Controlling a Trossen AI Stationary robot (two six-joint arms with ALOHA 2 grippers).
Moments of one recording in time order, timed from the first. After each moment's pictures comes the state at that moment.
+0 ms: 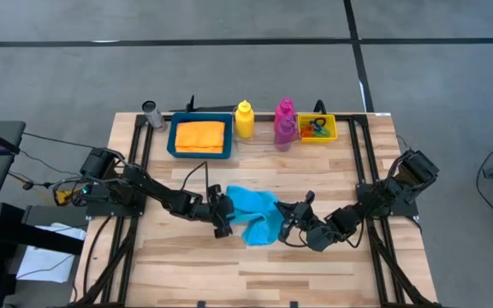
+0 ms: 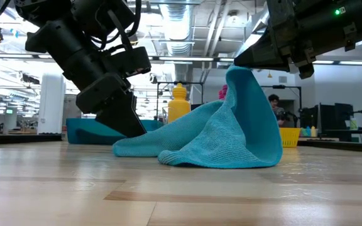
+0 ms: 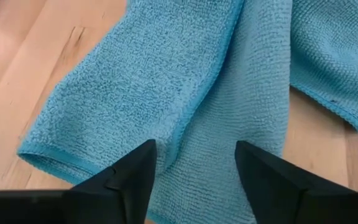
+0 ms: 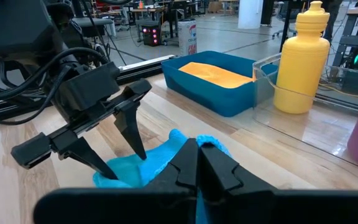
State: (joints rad) left arm -0.28 1.72 0.75 0.09 -0.42 -0.30; right arm 0.59 1.67 0.65 0.58 1.18 0.51
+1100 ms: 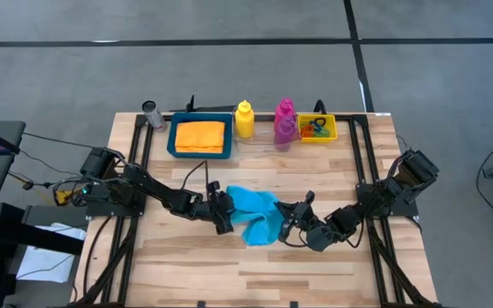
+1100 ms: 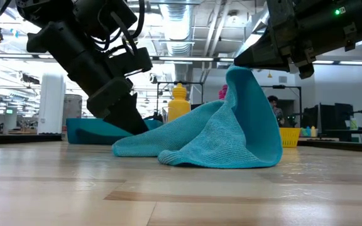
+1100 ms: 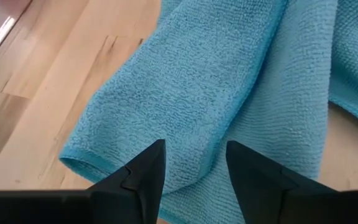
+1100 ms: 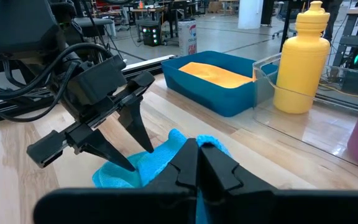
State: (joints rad) left arm -0.27 1.72 0.75 0.09 -0.51 -0.30; right arm 0.59 1.67 0.65 0.58 1.18 0.51
